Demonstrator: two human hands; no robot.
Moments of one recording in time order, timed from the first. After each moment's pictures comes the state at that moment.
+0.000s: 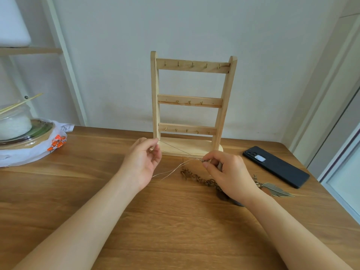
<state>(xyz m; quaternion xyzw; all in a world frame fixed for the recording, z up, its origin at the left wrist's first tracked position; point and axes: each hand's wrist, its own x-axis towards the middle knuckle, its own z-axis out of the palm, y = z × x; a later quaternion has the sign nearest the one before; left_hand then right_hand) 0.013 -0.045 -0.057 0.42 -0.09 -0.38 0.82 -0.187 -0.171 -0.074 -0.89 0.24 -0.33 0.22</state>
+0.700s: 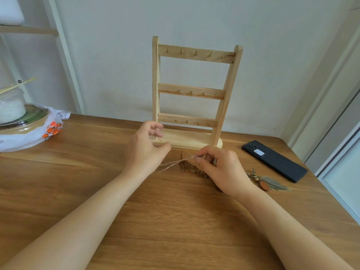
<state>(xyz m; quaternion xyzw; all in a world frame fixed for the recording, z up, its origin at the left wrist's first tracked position) -0.003 -0.040 -0.064 0.75 -0.38 0.00 0.55 -0.182 -0.157 -0.071 -0.89 0.20 -0.31 0.28</state>
